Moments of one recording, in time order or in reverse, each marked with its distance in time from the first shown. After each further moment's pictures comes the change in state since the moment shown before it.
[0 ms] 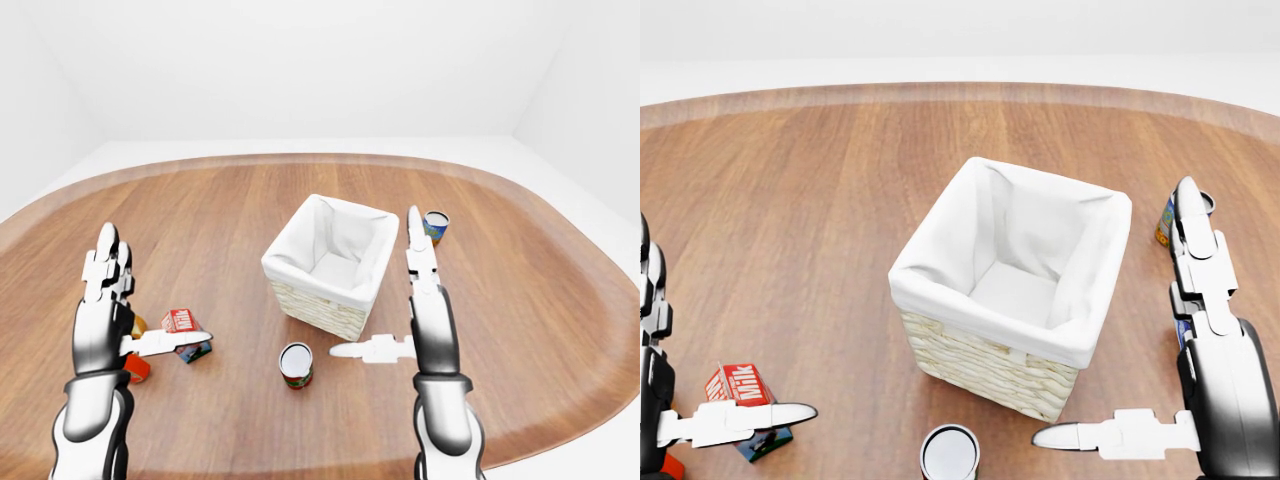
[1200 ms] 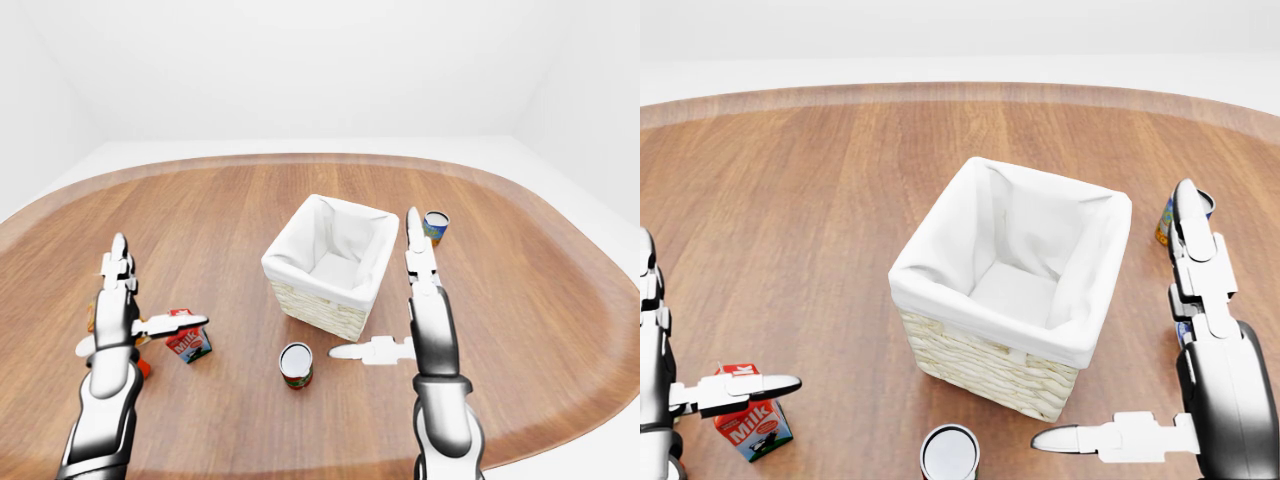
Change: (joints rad) left arm -0.176 0.093 0.057 0.376 -0.015 0.000 0.107; right arm 0.009 0.000 0.001 0.002 0.003 -0.013 0.001
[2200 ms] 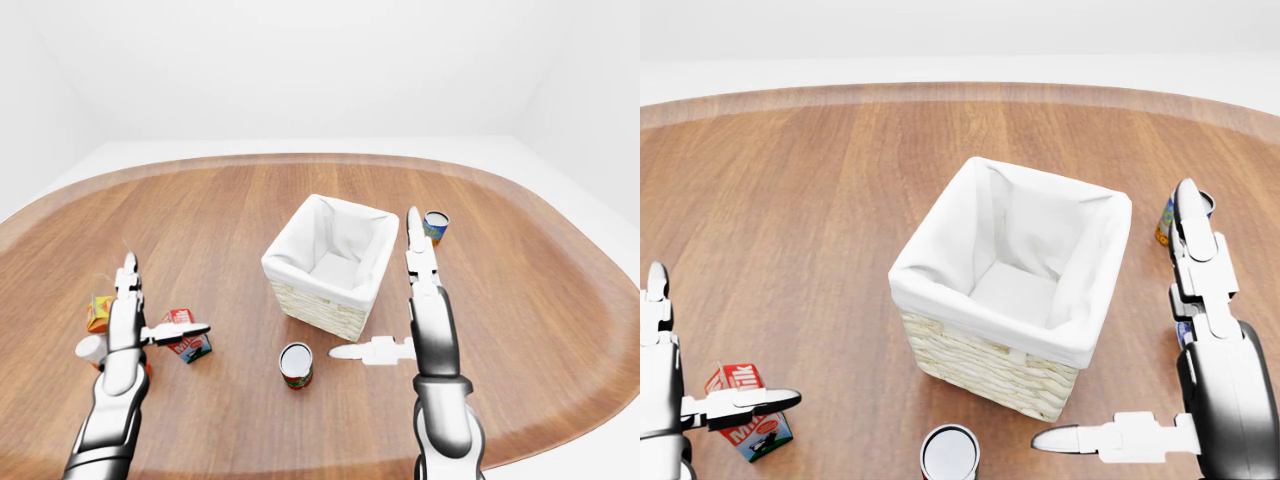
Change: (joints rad) left arm -0.039 0.035 -0.007 0.207 -0.001 0.000 0.053; right arm 0.000 0.000 0.001 -0.004 -0.001 0.003 -0.001
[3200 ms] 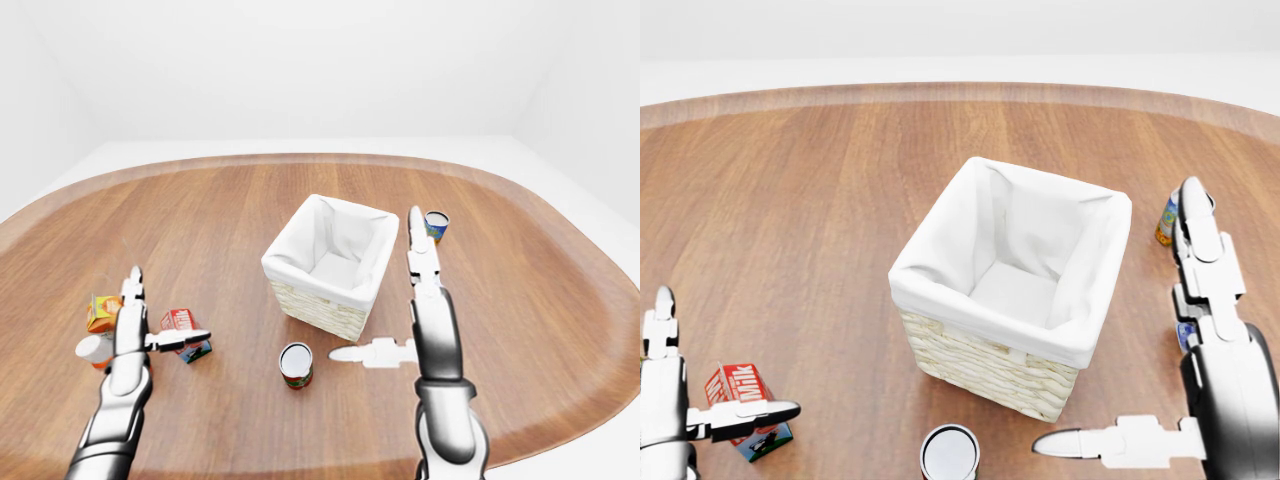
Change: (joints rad) left arm -0.027 0.020 -0.003 0.146 -0.003 0.000 0.032; right arm 0.014 0.003 0.002 -0.033 0.004 0.009 0.009
